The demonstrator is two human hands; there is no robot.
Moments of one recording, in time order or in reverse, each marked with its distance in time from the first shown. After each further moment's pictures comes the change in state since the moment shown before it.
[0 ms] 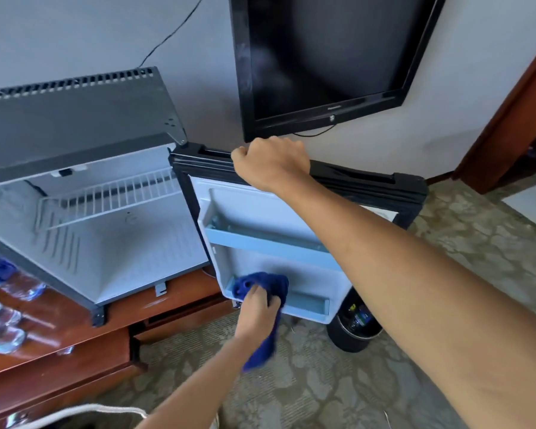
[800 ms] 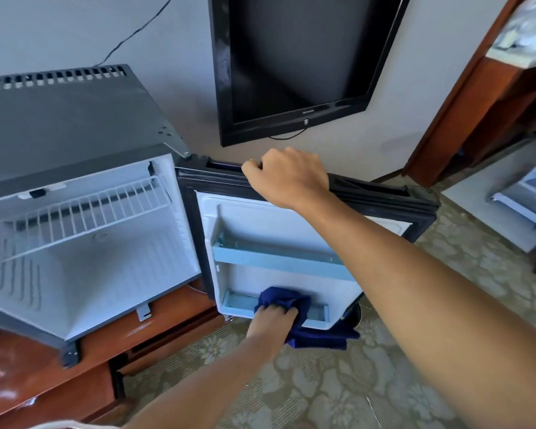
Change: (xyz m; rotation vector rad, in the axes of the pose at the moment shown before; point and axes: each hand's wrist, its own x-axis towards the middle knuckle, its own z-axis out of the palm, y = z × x) left_hand 0.021 -0.016 0.006 0.812 -0.383 0.569; right_hand 0.005 -0.009 0.007 -0.094 0.020 0.127
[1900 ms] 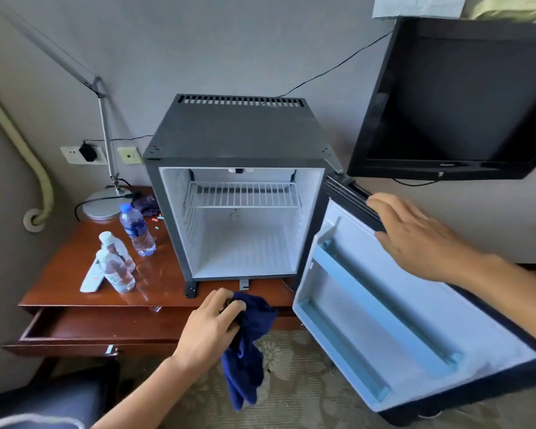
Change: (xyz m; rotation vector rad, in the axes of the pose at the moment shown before) left_hand -0.284 -0.108 -0.041 -0.195 0.808 -0.425; right_hand -0.057 0.009 -0.012 -0.129 -0.156 -0.647
